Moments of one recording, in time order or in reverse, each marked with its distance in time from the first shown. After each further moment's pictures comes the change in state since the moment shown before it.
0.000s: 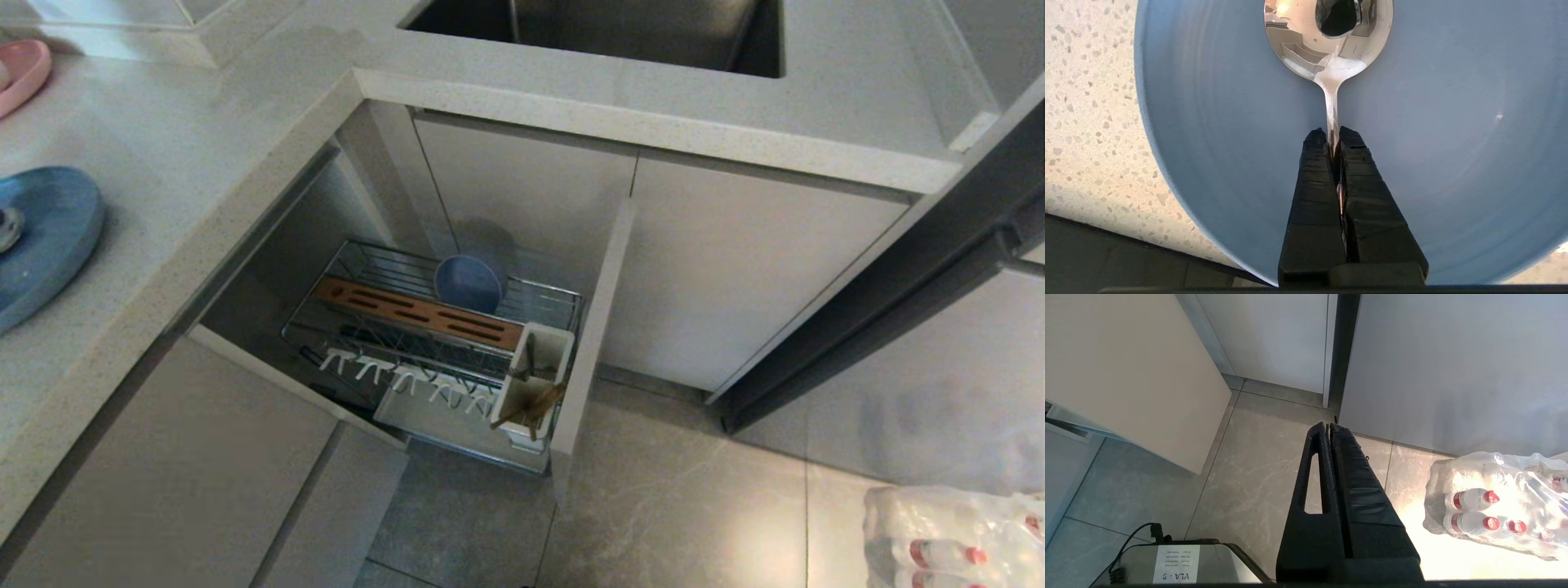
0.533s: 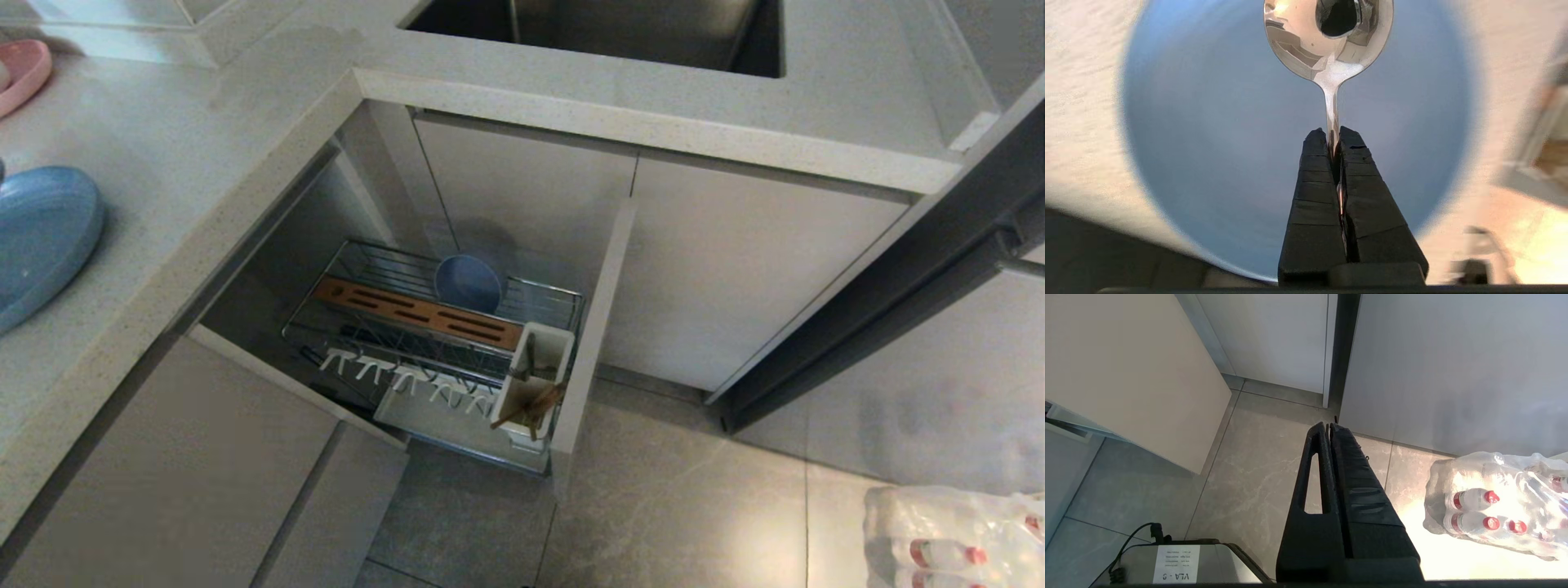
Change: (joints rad) left arm -0.056 -0.109 -0.012 -0.009 -0.021 -0.200; right arm 0.000 0.000 0.000 0.000 0.000 0.000
